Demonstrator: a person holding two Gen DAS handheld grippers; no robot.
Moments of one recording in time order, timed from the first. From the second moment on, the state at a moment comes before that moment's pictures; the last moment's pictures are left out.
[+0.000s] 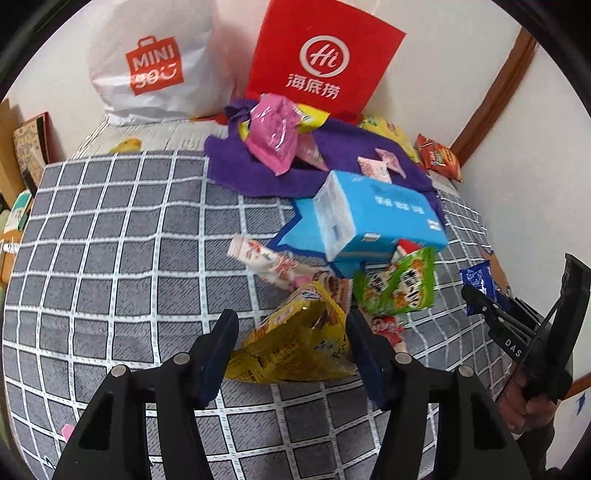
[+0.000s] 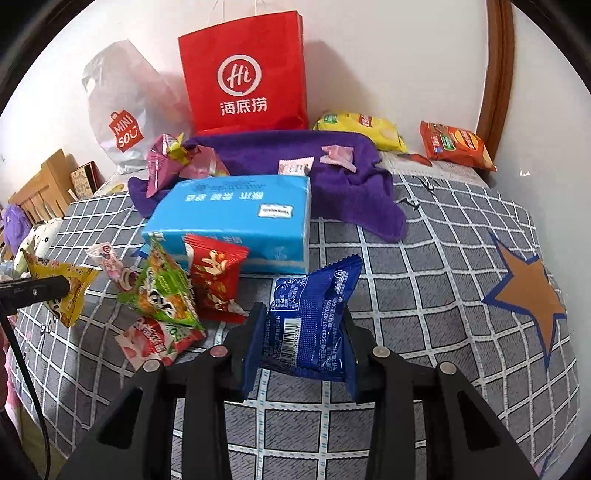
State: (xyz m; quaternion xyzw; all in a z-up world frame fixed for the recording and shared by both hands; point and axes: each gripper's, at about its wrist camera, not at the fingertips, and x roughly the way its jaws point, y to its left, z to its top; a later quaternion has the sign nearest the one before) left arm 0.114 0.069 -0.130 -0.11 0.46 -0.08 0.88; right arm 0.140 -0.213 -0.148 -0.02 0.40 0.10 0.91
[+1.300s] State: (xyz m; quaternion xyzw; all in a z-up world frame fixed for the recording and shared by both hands) left arm 0.173 0.026 -0.040 -0.10 0.40 -0.12 0.90; right arm 0.184 -0.197 -0.050 -0.02 0.35 0.11 0.93
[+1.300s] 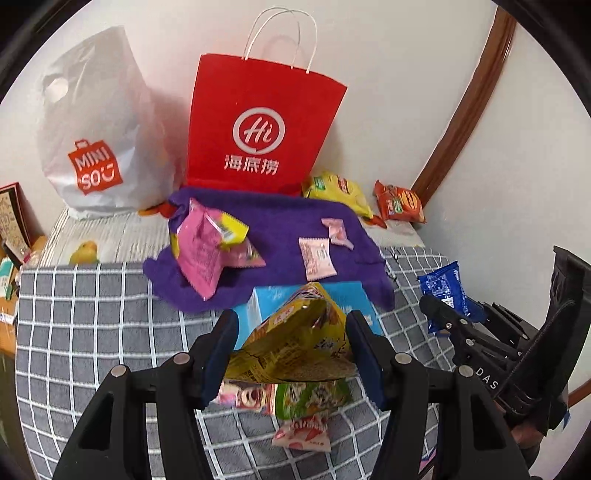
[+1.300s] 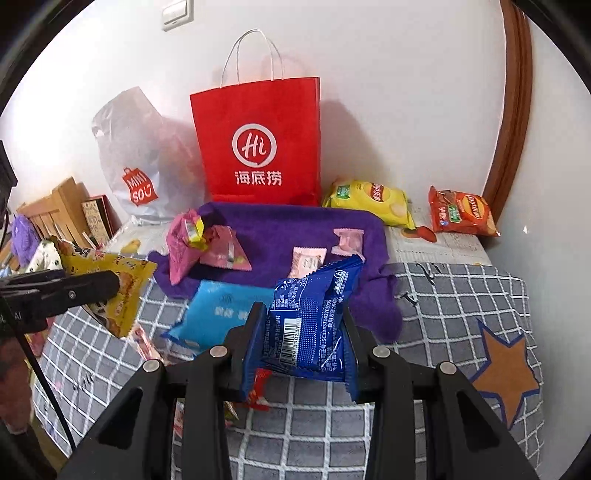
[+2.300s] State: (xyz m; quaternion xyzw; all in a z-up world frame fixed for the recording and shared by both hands) left arm 0.294 0.049 -0.036 -0.11 0.40 -0.10 0.90; right arm 0.318 -0.170 -0.032 -0.01 0.35 0.12 0.93
